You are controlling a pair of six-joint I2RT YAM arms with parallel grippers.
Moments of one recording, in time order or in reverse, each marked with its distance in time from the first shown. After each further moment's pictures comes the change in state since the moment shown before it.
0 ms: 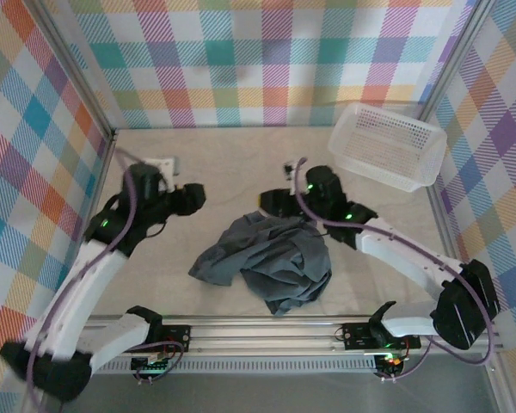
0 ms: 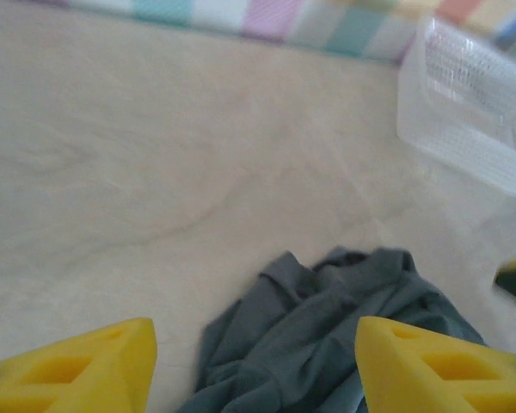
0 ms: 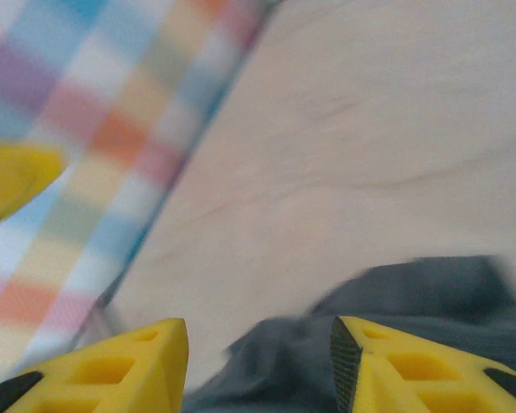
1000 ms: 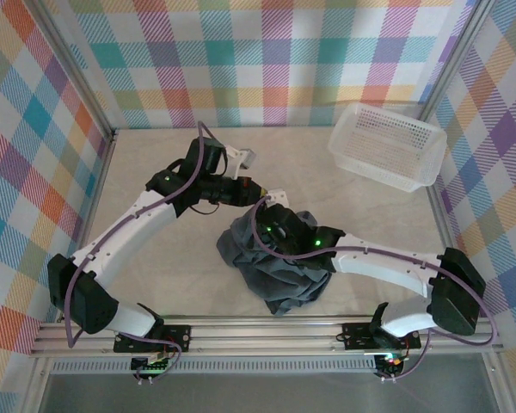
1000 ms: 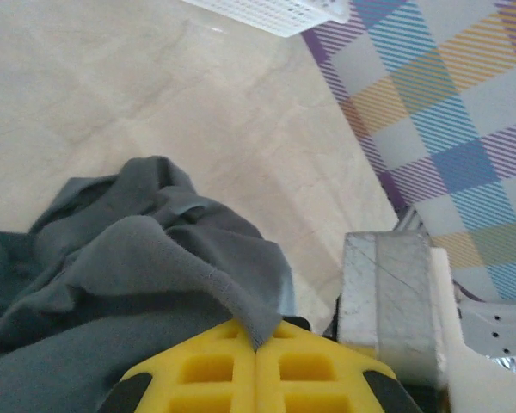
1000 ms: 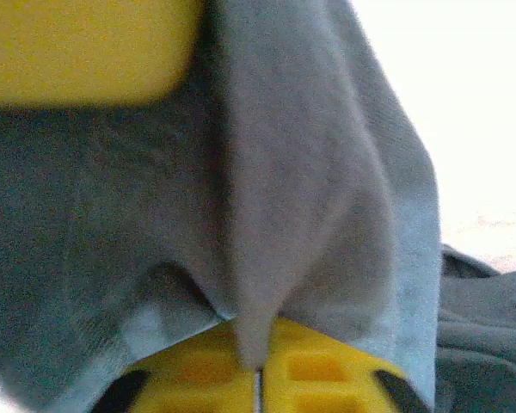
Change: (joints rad) left arm -0.191 0.353 0.240 0.042 0.424 -0.013; right arm 0.393 0.075 -0.003 -0.103 0.668 -0.072
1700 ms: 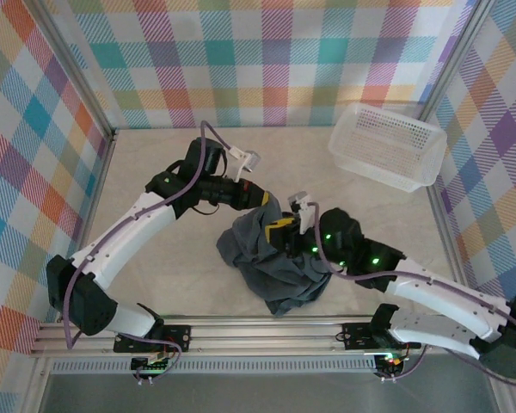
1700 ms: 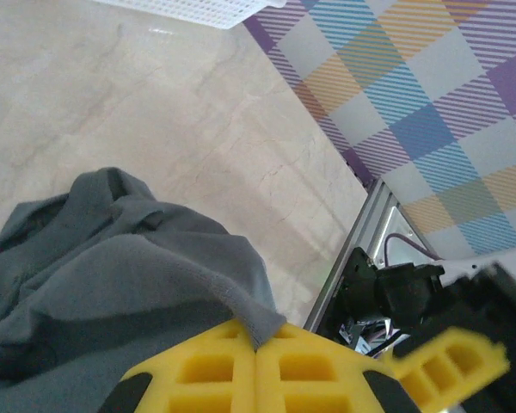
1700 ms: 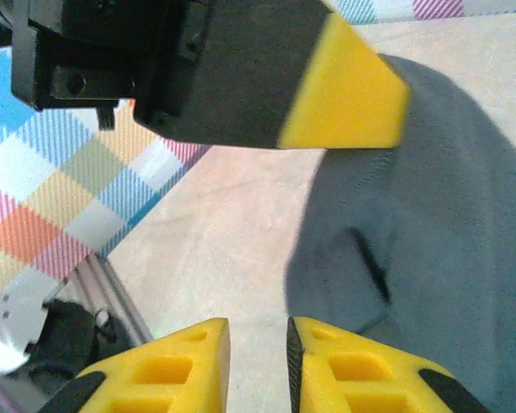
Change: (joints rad) left arm -0.009 -0.005 -0.031 0.064 0.137 0.089; right arm -0.043 -0.394 -0.193 0.129 -0.371 -0.023
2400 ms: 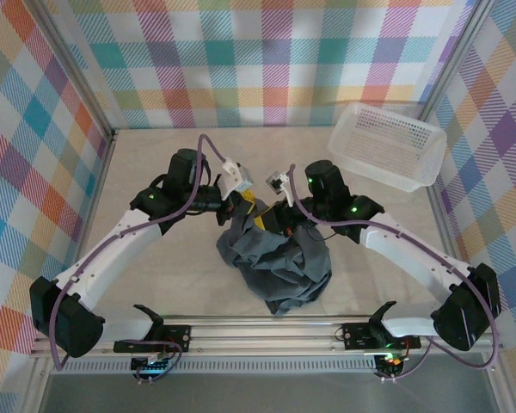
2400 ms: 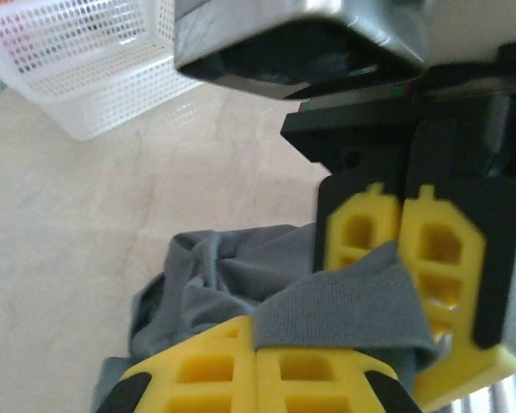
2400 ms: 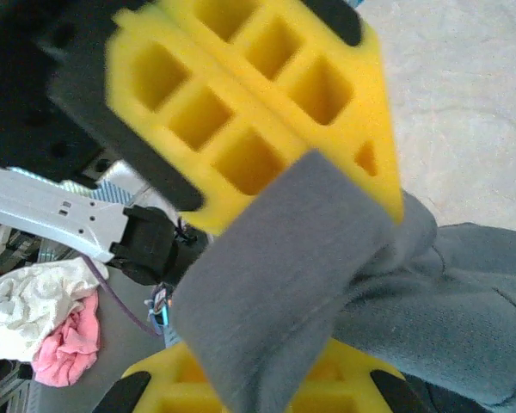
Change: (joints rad) left arm 0.041 -0.154 -0.169 0.111 0.023 0.603; right arm -0.330 0.318 0.306 -0.248 -0.753 -0.254
